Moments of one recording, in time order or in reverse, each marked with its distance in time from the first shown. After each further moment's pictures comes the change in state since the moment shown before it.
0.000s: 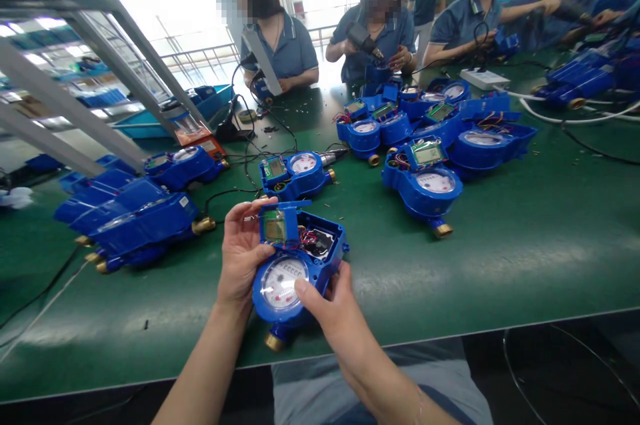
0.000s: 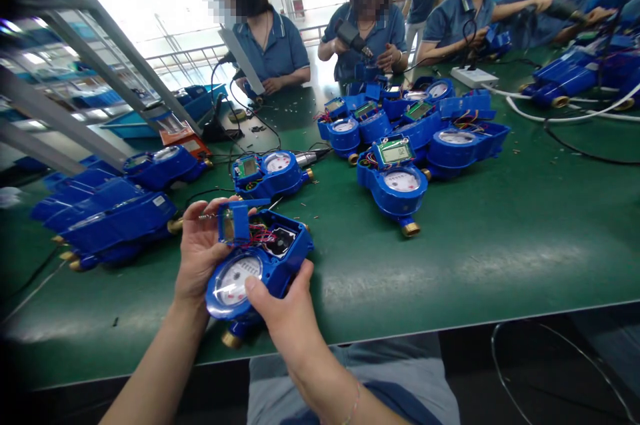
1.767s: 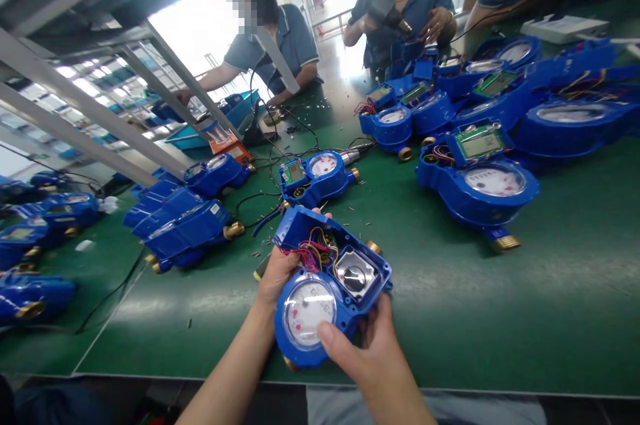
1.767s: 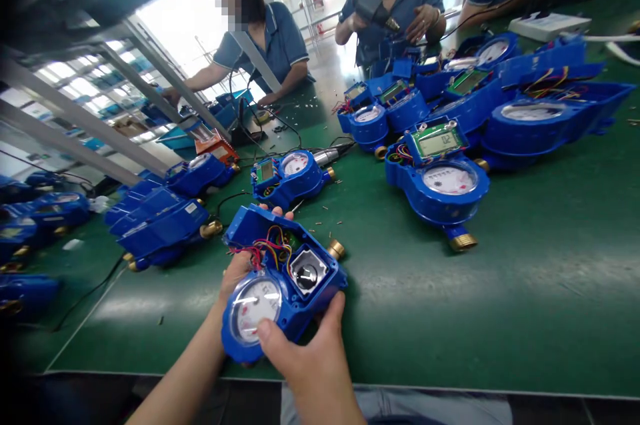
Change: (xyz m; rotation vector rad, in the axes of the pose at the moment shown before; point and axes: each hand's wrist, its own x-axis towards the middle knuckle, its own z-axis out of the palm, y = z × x) left_hand -0.001 -0.023 -0.018 0.171 -0.060 -0.505; right_hand -0.004 0.025 -0.009 0.031 0.135 0.040
